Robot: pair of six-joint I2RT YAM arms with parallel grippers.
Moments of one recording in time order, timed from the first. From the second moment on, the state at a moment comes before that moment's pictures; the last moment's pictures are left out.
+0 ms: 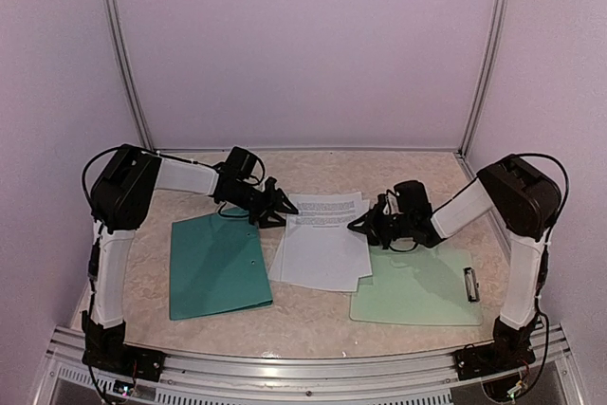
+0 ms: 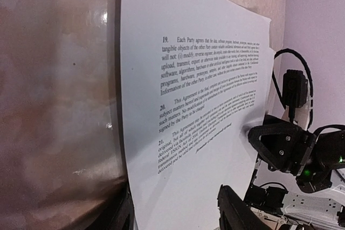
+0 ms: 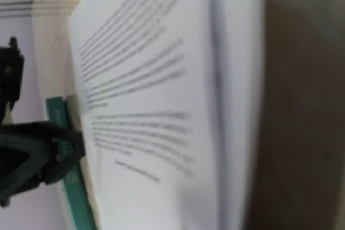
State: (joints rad) left arm -0.50 2.26 1.53 -0.19 0.70 -0.79; right arm 0.49 1.99 0.85 0.58 -0.48 1.15
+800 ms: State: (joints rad) left arm -0.46 1.77 1.22 -0.25 0.53 -0.71; right arm 0.43 1.55 0.91 0.17 -0.68 0.77
